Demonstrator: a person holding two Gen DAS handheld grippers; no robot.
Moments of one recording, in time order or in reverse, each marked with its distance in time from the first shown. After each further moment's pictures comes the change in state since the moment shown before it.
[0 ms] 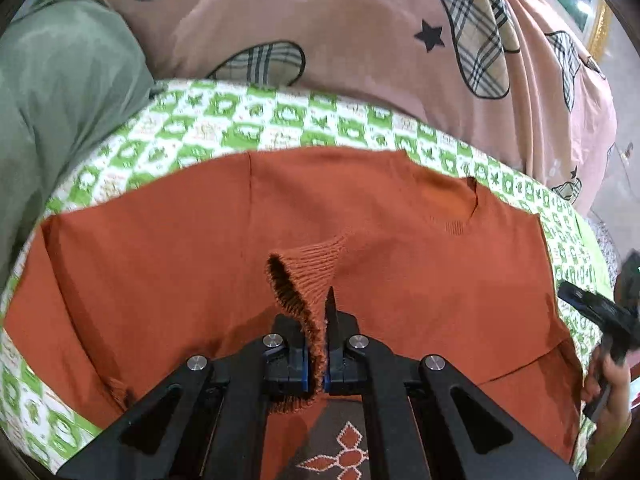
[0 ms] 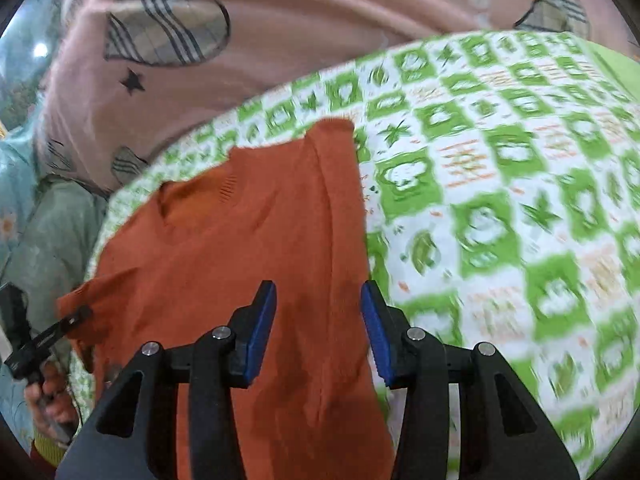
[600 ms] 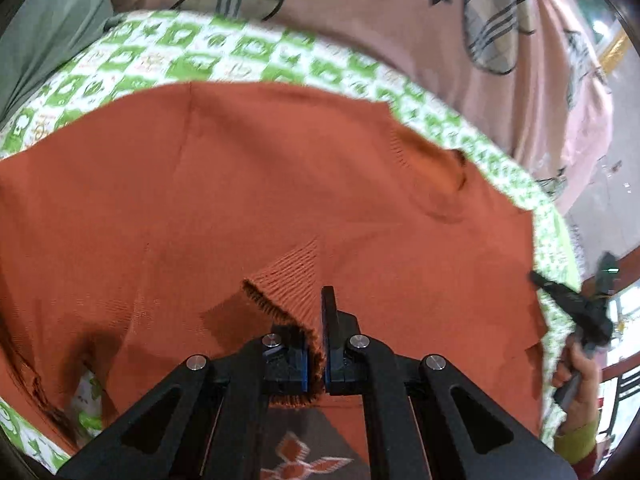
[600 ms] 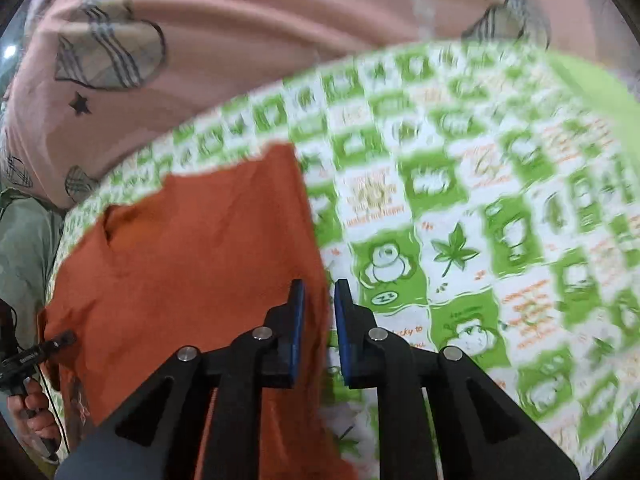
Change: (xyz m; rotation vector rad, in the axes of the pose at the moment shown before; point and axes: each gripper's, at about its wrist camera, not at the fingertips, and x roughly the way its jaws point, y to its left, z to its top) left arm 0.050 -0.012 0.001 -0.072 0.166 -0.118; right arm -0.032 -0.023 0.004 0.020 -0.098 -0.136
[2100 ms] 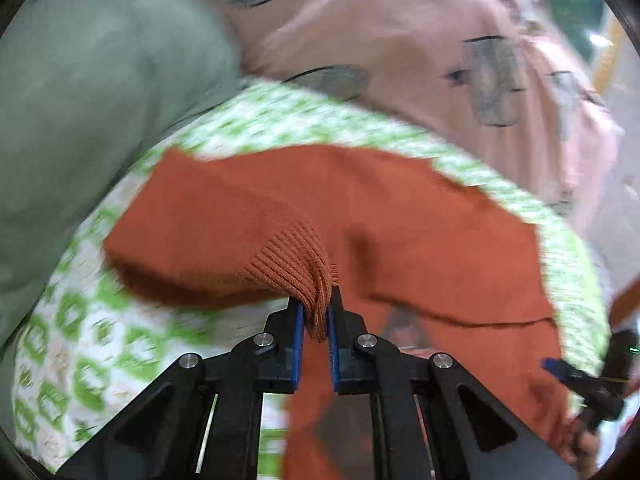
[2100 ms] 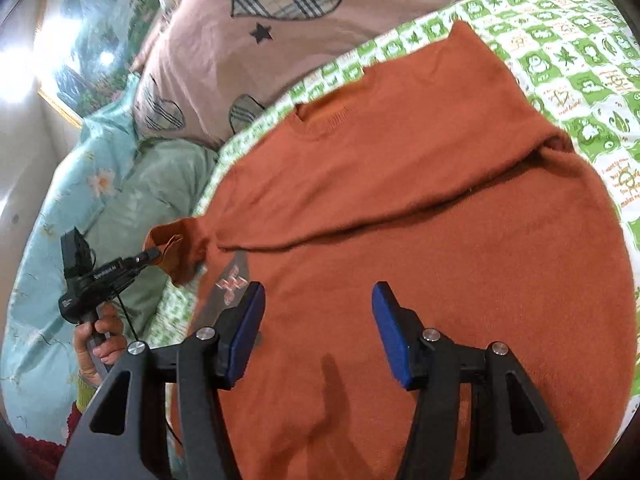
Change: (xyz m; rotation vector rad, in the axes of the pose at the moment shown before) left arm -0.158 0.053 -0.077 0.024 -0.231 0.082; right arm -0.068 0.071 -0.151 0.025 0.075 0.493
